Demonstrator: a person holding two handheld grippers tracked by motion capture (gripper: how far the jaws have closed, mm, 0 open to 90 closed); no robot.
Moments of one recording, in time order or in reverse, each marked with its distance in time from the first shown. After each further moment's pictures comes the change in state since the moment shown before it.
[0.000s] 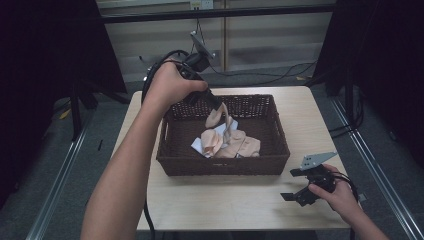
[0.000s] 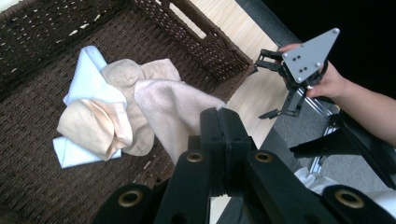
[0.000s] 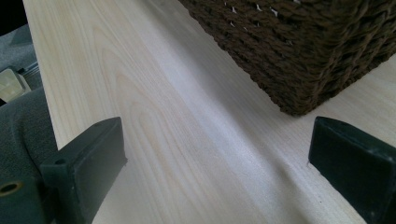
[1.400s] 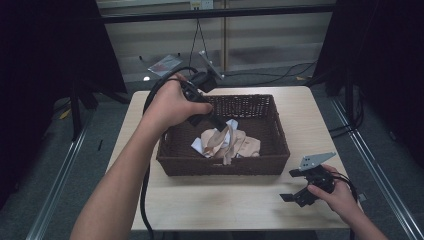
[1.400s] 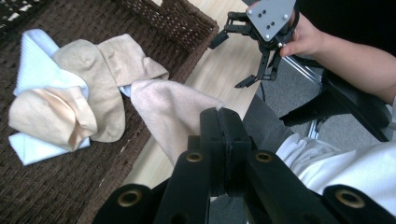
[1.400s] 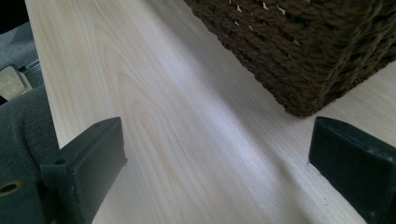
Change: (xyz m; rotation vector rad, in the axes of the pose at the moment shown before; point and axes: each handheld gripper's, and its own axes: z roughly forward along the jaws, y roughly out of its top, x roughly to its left) left arm -0.032 -0.028 0.021 0.081 -0.054 0.122; right arm 0.002 0.000 0.003 0.003 0.007 -0.007
